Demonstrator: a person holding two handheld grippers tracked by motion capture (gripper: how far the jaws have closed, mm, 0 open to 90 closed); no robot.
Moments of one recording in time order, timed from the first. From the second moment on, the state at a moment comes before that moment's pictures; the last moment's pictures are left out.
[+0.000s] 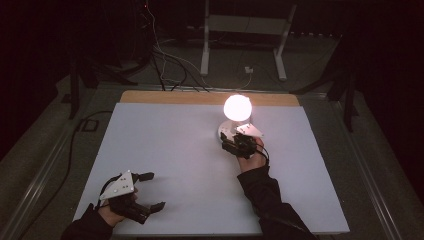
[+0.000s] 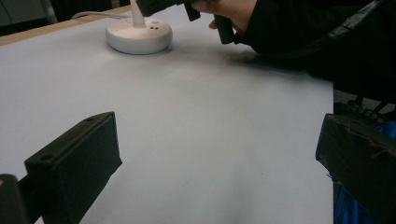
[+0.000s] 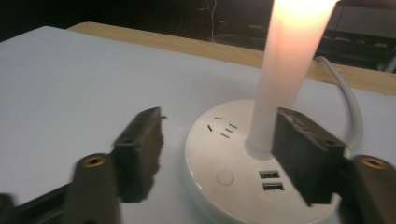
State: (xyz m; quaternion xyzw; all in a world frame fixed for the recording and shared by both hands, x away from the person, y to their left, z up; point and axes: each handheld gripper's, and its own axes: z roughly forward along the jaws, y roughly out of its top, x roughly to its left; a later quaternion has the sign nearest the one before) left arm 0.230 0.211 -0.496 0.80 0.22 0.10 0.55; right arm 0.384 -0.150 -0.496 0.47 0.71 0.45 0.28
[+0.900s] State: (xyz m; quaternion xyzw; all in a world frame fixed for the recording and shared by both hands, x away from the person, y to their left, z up) left arm 0.233 0.209 -0.496 0.80 0.22 0.10 0.55; right arm 0.371 -0.169 -0.465 0.40 0.76 0.48 0.20
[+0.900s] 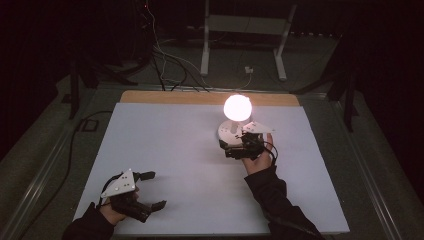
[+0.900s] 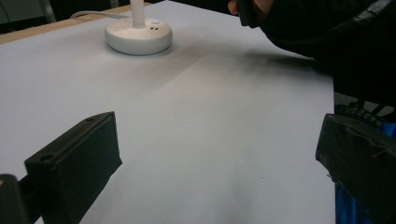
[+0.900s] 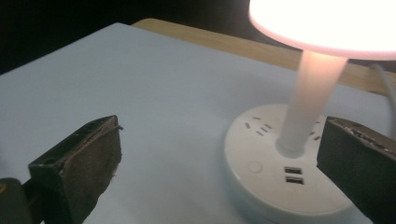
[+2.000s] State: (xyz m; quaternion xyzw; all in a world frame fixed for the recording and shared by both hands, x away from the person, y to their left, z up) left arm 0.232 0.209 -0.497 0.80 0.23 0.10 0.55; right arm 0.289 -0.255 -0.479 0.35 0.80 0.45 0.18
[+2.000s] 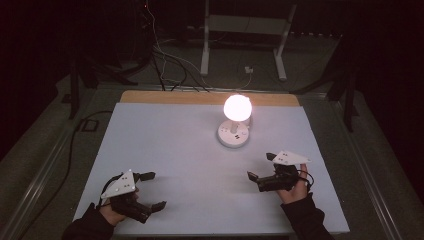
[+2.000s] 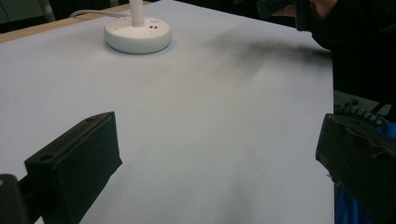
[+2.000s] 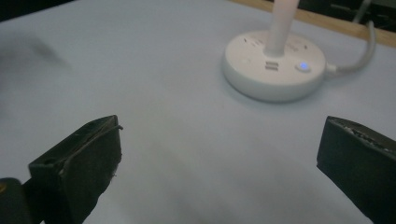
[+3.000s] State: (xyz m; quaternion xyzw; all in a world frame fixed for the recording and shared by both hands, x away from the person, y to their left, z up) left arm 0.233 0.209 -0.497 0.80 0.23 0.10 0.55; right arm 0.261 -0.314 -0.516 0.40 0.81 0.39 0.16
